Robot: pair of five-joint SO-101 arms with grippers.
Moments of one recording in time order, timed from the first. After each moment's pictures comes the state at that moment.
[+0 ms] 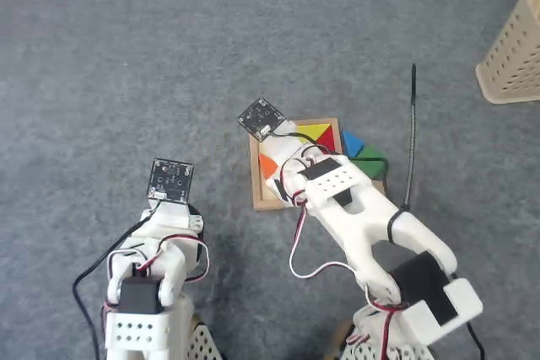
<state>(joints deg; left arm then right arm) -3.7 -102.7 96.9 68.5 -1.3 -32.9 -1.4 42.5 30.6 17.0</state>
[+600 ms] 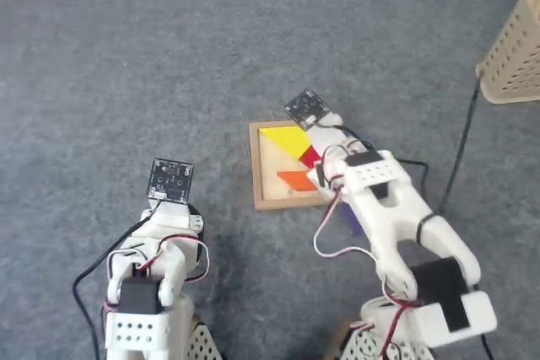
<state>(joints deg) -3.7 -102.7 96.9 68.5 -1.3 -18.1 -5.1 46.2 34.5 25.1</state>
